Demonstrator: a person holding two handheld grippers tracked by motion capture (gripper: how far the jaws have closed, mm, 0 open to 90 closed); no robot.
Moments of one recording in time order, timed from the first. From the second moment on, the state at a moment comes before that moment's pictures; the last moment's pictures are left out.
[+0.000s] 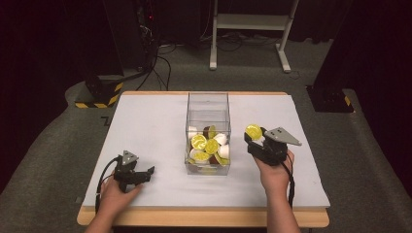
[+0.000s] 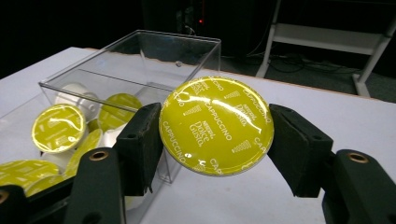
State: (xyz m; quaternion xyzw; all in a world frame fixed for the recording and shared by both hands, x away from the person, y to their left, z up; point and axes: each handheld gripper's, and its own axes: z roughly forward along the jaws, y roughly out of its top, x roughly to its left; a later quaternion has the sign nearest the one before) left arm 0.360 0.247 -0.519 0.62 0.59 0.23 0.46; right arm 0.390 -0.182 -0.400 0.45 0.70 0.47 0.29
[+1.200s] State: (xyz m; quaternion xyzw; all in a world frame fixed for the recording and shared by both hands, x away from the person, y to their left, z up) left arm 0.360 0.247 -0.519 0.62 0.59 0.23 0.46; right arm 0.413 -0.210 -0.444 0.51 0.71 0.39 0.30
